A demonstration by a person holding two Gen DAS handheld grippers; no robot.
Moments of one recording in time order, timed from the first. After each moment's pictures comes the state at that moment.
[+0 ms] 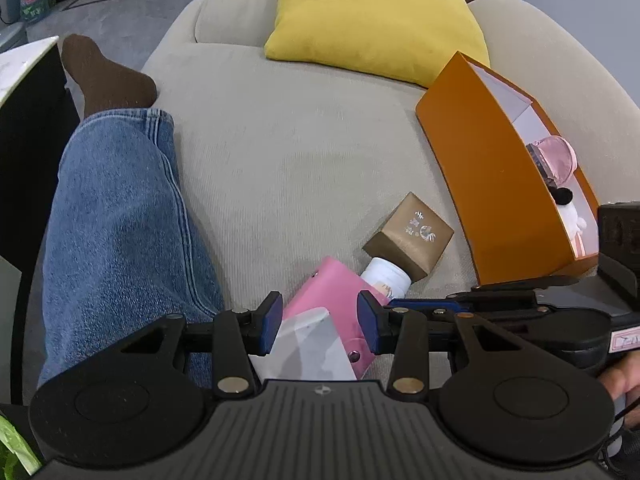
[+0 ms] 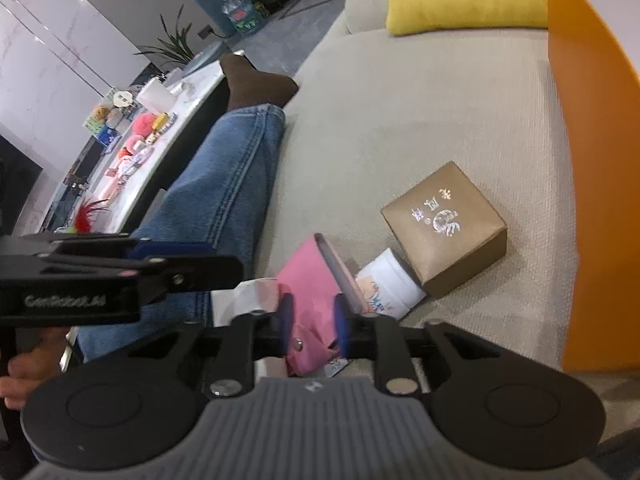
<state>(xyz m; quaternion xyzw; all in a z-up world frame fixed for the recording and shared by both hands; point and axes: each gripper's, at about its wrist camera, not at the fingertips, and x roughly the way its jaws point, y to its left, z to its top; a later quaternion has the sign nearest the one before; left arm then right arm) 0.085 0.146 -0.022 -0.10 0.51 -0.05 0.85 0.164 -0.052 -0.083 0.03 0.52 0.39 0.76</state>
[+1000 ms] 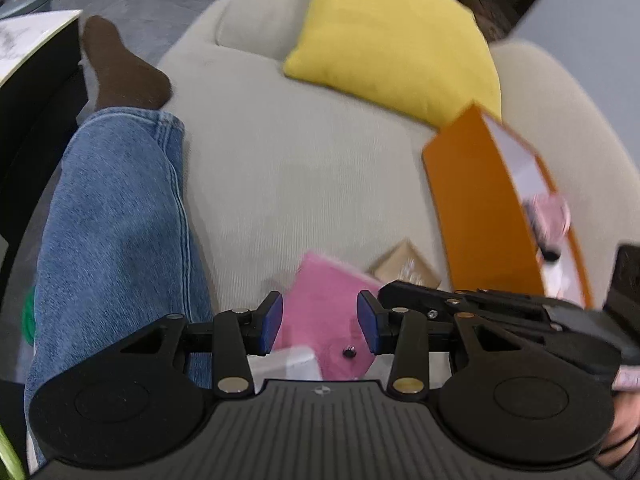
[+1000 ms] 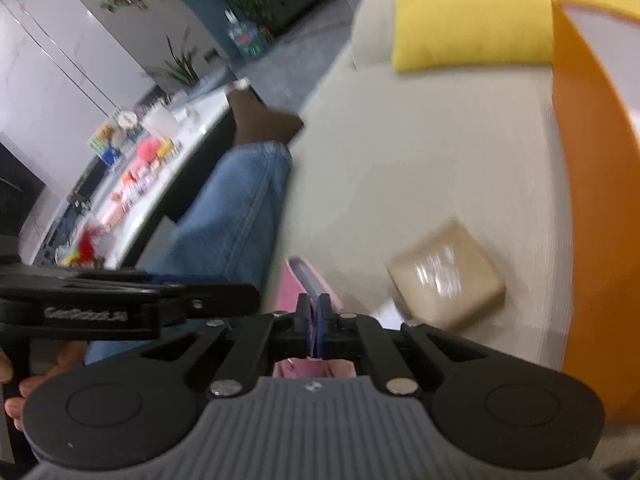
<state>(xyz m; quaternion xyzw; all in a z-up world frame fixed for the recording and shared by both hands) 0.101 0.167 -0.003 -0.19 0.49 -0.03 0.85 0.169 -0.048 -0.044 0.04 0.45 0.40 0.80</state>
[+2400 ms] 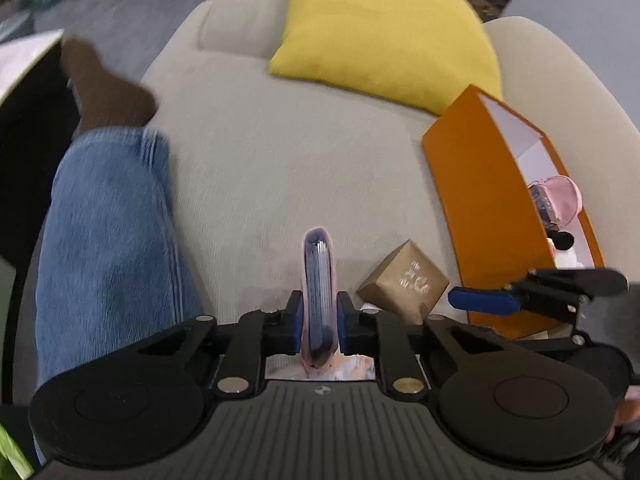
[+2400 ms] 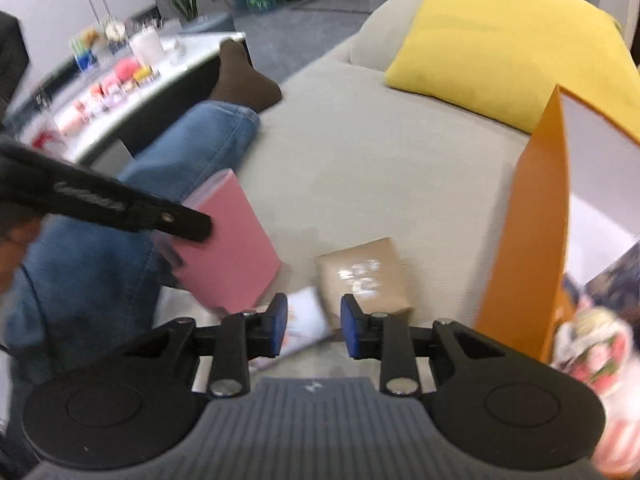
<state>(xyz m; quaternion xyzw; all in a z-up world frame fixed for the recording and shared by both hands) 0.118 0.146 -0.007 -0.12 0.50 -0.04 0.85 0.169 -0.048 -0.037 -0.18 0.44 0.37 0.80</state>
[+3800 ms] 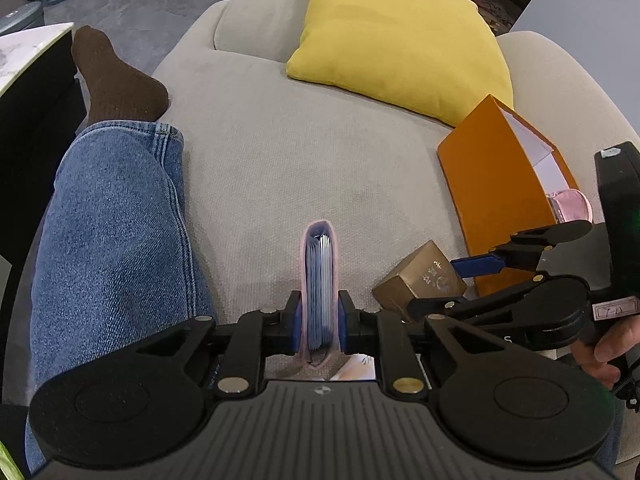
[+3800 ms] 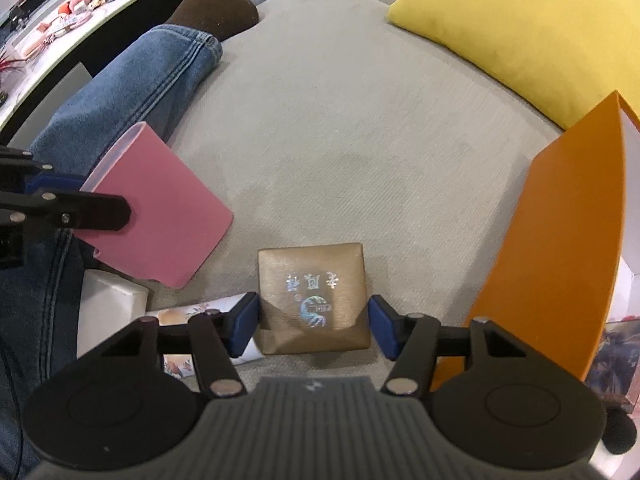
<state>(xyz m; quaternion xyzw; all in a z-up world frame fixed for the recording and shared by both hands) 0.115 0.164 -0.025 -0.15 0.50 -0.03 0.86 0.227 -0.015 -0.062 -0.25 0.51 0.34 0.75</state>
